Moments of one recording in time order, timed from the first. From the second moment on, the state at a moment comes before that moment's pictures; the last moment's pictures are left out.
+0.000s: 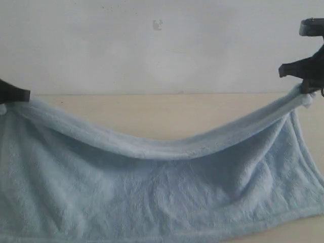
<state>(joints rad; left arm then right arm) -0.10 1.43 -0.87 1.05 0.27 -0.96 -0.06 1.82 -1.44 0.05 0.68 -0.05</state>
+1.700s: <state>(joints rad) -0.09 1.35 -0.74 -0.04 0.63 0.03 -0.06 1.89 -0.95 0.10 0.39 -0.22</state>
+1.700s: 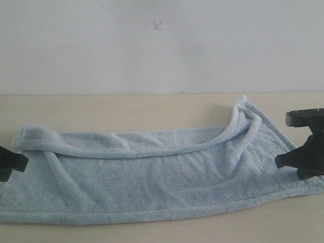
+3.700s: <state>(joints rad) -0.09 1.63 -0.69 0.26 0.40 -0.07 0.15 1.17 -0.64 0.02 0.45 0.11</state>
